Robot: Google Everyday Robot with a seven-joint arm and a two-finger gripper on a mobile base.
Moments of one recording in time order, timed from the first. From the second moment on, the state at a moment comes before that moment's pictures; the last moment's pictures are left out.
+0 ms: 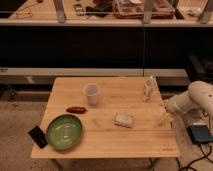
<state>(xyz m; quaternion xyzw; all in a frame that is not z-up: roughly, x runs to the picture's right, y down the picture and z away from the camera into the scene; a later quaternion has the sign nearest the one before) 0.323 0.121 0.782 0.14 -0.26 -0.92 0.26</state>
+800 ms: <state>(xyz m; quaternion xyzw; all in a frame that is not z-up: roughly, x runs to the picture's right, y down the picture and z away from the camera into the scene) 0.381 0.023 0.803 0.15 -0.05 -0.96 0.22</state>
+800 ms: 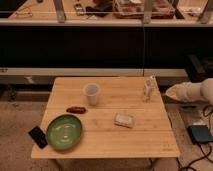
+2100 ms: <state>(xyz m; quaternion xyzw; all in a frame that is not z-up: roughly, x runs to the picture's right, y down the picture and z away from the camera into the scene) 0.398 -0.056 0.828 0.14 0.08 -0.96 0.23</state>
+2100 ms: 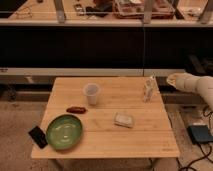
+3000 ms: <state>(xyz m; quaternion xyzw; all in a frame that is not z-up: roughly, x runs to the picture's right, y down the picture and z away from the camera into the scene) 0.392 -0.038 0.895 0.03 0.05 -0.99 0.11</state>
